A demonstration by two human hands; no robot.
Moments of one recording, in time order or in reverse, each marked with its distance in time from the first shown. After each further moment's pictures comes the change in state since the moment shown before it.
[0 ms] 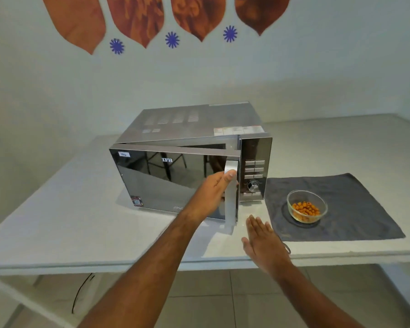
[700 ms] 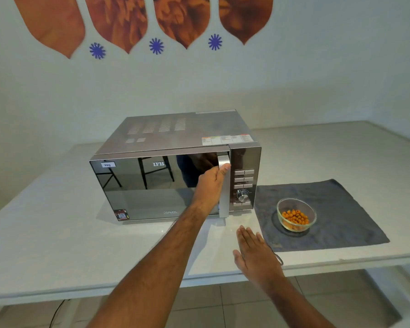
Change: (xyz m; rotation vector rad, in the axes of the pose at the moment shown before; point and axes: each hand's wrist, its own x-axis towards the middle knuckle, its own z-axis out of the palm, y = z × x) left_hand 0.068 0.004 0.023 0.069 0.210 0.047; right_hand -0.002 -0.004 -0.001 -0.027 0.055 0.005
